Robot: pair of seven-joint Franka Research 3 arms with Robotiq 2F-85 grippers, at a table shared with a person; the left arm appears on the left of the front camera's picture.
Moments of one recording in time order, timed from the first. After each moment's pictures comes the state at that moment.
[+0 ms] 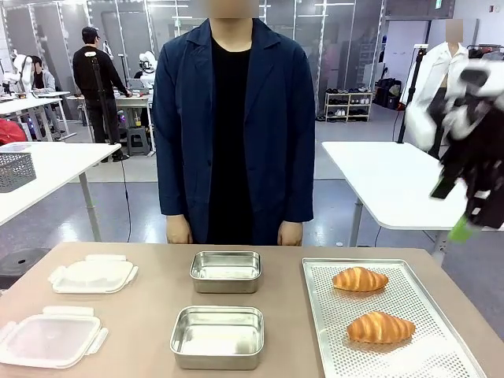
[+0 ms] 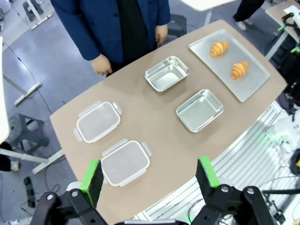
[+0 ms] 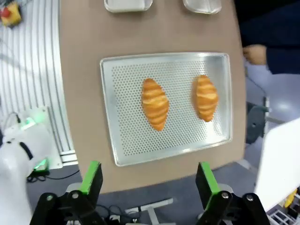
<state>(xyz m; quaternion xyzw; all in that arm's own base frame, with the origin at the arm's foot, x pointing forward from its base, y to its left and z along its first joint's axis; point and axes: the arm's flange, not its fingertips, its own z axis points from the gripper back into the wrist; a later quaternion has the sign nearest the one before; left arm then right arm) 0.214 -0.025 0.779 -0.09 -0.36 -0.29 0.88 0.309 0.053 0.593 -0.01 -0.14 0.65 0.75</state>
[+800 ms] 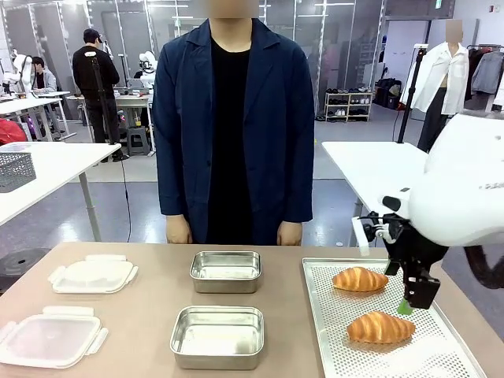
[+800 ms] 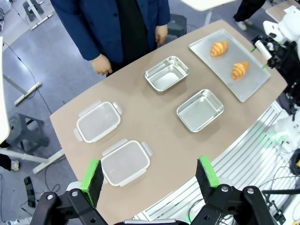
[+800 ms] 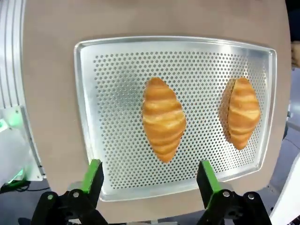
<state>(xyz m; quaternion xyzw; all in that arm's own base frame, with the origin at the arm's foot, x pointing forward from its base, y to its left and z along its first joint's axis) 0.214 -0.025 0.779 -0.09 -0.36 -0.29 0.88 0.374 0.074 0.426 -0.01 -0.08 0.66 0.74</state>
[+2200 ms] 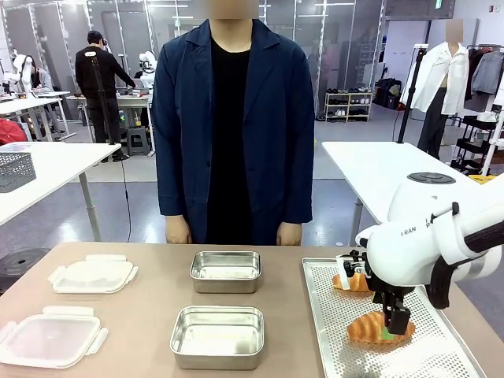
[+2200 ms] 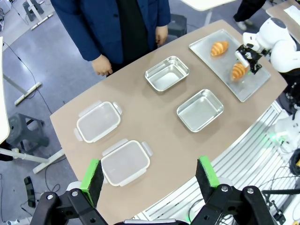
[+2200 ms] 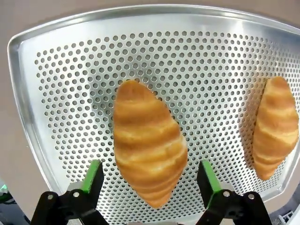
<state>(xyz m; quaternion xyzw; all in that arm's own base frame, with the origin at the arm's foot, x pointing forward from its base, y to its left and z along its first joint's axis) 0.214 -0.025 0.779 -0.09 -0.36 -0.29 0.88 0.420 0.077 0.320 -0.02 -0.04 0.65 0.76</state>
